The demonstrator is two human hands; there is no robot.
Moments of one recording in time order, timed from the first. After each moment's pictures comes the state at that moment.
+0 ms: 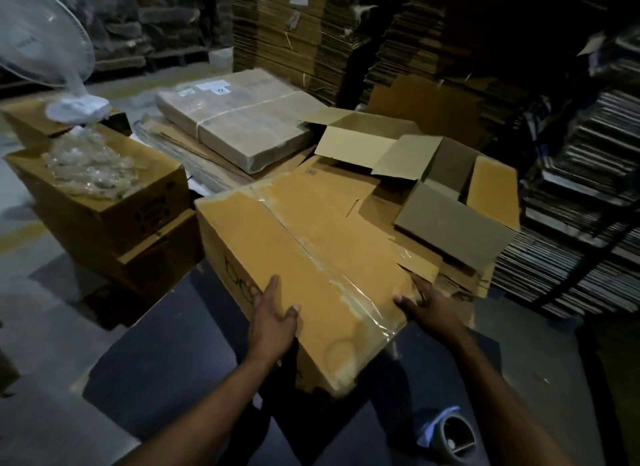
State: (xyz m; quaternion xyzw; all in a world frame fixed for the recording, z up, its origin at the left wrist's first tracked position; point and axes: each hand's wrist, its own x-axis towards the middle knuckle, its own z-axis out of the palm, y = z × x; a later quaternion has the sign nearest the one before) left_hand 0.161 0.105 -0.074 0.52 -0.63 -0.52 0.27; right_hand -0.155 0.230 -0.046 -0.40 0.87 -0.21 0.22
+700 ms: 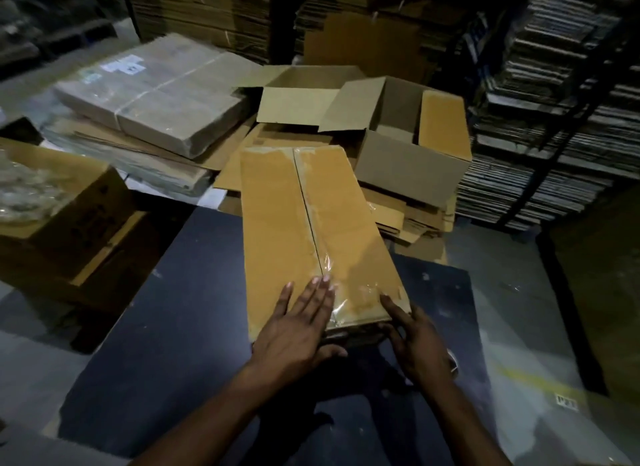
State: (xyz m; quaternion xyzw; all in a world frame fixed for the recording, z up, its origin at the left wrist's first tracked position) left_hand 0.123 0.155 -0.087 0.14 -0.99 -0.02 0.03; right_hand -0.069 0.350 -0.103 -0.42 0.86 -0.27 0.07
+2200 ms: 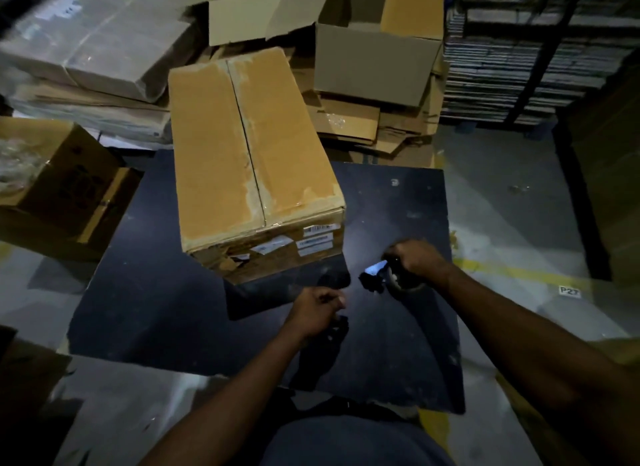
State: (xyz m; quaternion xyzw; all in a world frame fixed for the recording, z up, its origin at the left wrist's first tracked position) left_hand 0.079 0.332 -0.149 0.44 -0.66 -0.60 -0.06; right_hand -0.179 0.440 -0.162 -0.53 0.81 0.05 0.26
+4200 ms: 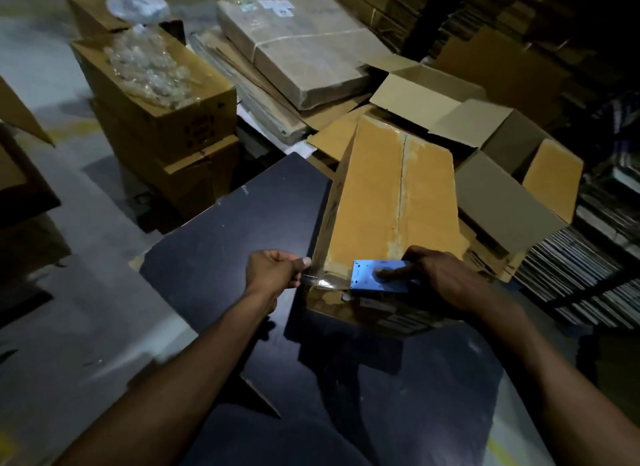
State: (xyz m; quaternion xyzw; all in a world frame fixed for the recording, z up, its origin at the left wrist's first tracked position) left_hand 0.235 0.137 -0.084 0.59 -0.35 -0.65 0.34; right_hand -0.030 0.230 0.064 -0.76 0.62 0.14 0.12
